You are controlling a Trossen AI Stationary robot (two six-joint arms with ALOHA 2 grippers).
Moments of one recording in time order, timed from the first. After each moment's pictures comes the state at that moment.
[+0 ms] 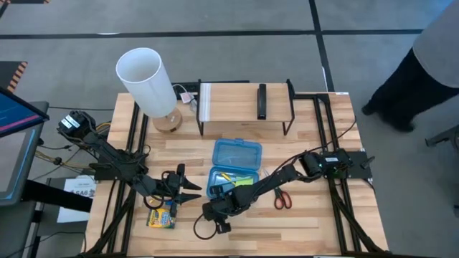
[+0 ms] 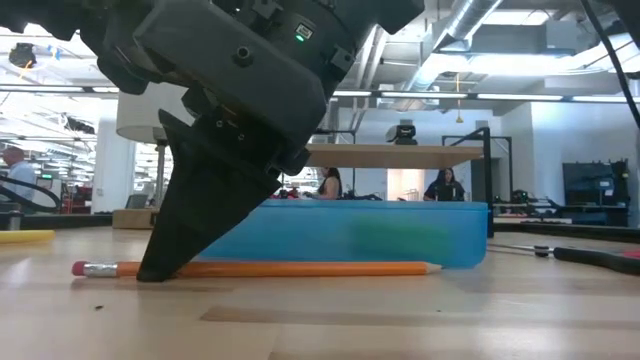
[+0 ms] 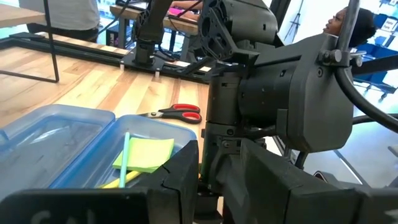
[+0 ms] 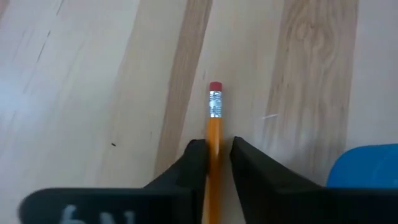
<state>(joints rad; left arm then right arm) -0.66 1.25 0.38 0.70 -0.56 -0.35 0.38 2.43 1.88 -0.50 0.08 0.15</state>
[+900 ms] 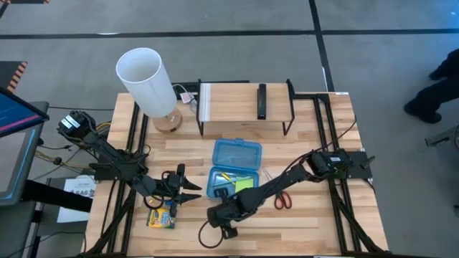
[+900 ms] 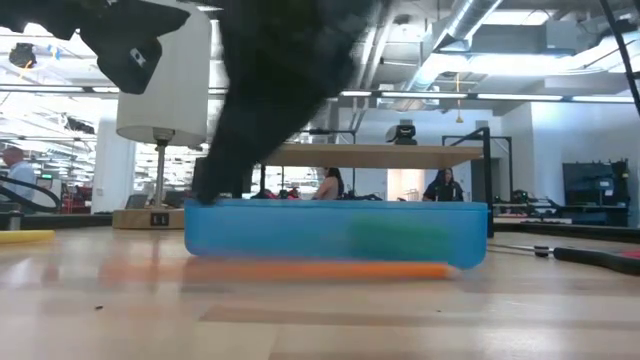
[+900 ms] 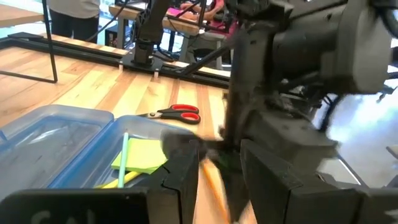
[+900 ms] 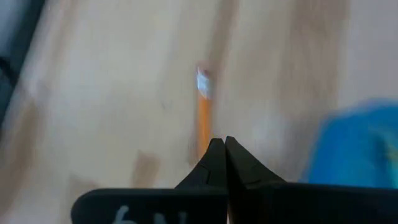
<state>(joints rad) -0.66 1.25 0.38 0.70 -0.56 -0.35 0.43 2.32 1.92 -0.65 0.11 0.18</state>
